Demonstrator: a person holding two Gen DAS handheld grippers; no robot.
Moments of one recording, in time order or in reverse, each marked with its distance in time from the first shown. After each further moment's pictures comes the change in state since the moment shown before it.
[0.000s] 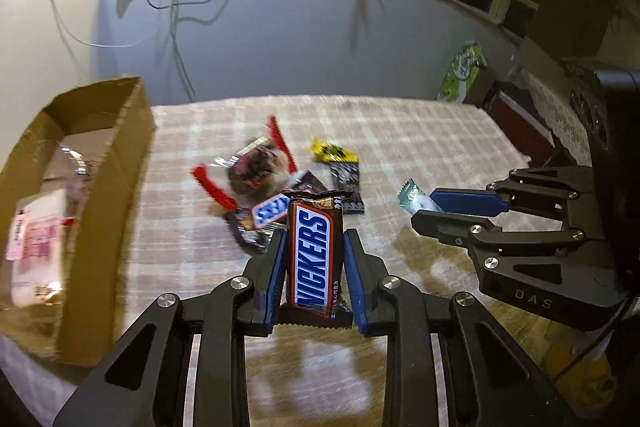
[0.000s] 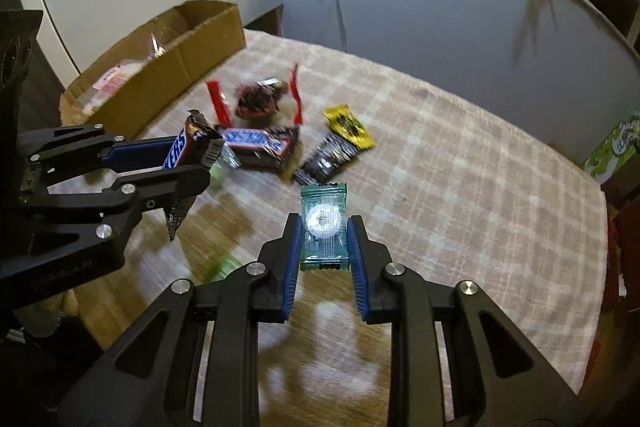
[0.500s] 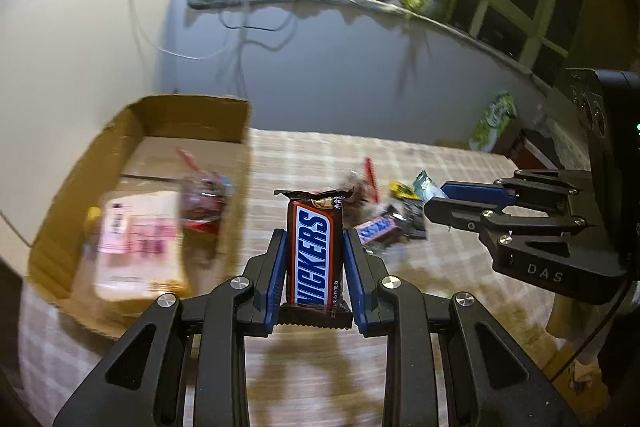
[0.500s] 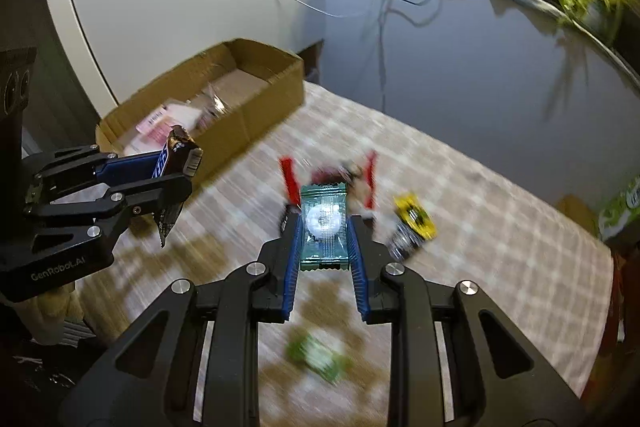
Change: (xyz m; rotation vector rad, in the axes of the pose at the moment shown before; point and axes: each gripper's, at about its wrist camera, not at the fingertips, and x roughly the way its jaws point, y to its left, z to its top) left arm -0.053 0.069 -0.001 -0.118 -0.109 0.085; right arm -0.007 0.061 0.058 -0.092 -0.086 0.062
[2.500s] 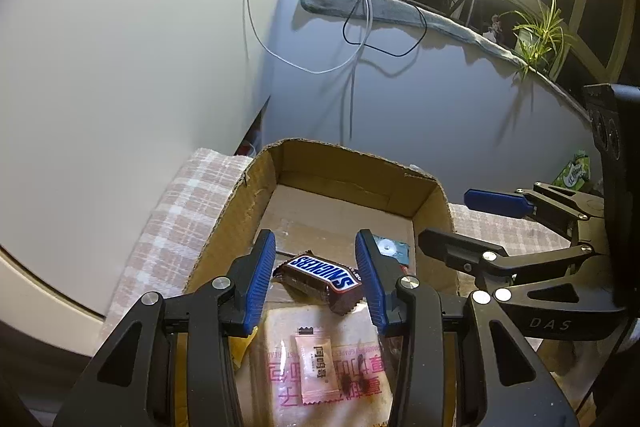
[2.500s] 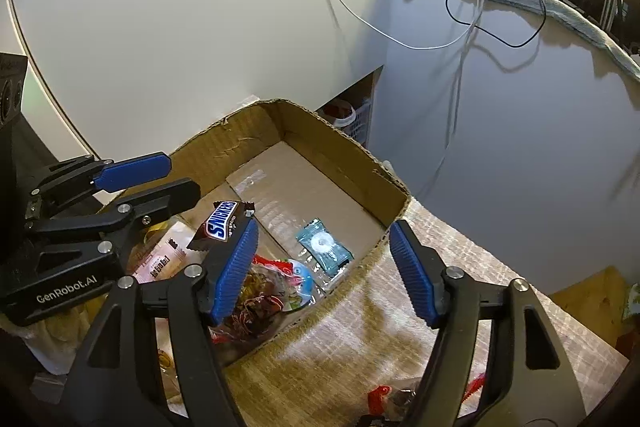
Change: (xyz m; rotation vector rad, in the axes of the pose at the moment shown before) left arm 0.030 0.138 0.063 -0.157 -0.017 0.182; right arm 0.123 0.064 0.134 -0.073 0.010 0.104
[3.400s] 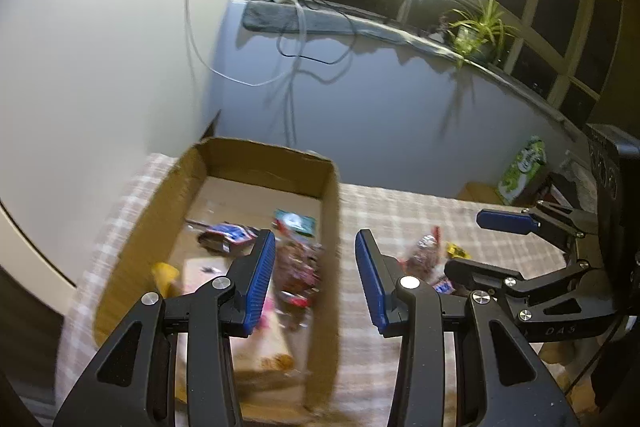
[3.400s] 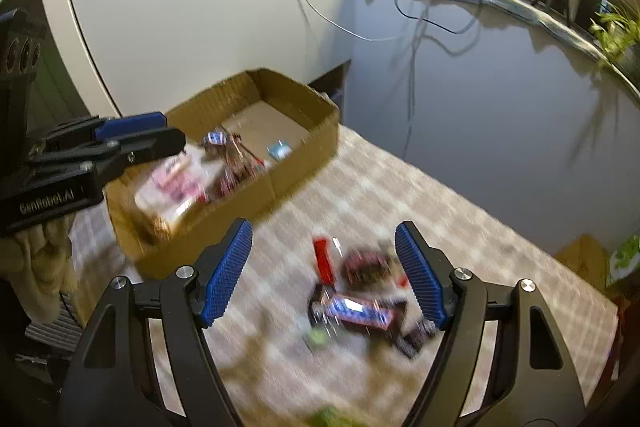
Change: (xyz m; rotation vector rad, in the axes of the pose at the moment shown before) left arm -0.052 -0.066 -0.032 0.073 -0.043 -0.127; right arm -0.105 -0.030 -0.091 0.026 -0.024 -0.063
